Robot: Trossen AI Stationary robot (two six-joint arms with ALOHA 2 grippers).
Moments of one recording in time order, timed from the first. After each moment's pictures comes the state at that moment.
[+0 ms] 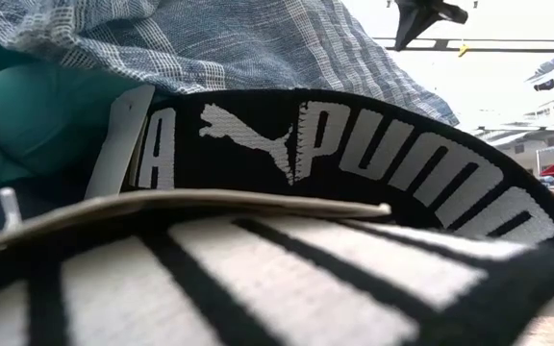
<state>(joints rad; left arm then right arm) -0.58 0.78 0.61 -1.11 -0.78 -1.47 -0.22 1.31 1.62 -1.31 0.45 0.70</state>
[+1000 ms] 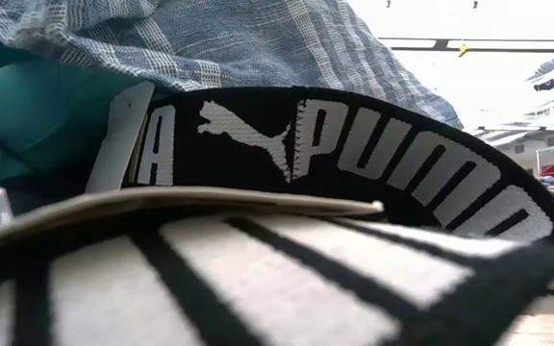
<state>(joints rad) 0.39 1.00 0.50 -0.17 -0.13 -0.48 0.19 1.29 1.62 -1.19 0.56 1.07</state>
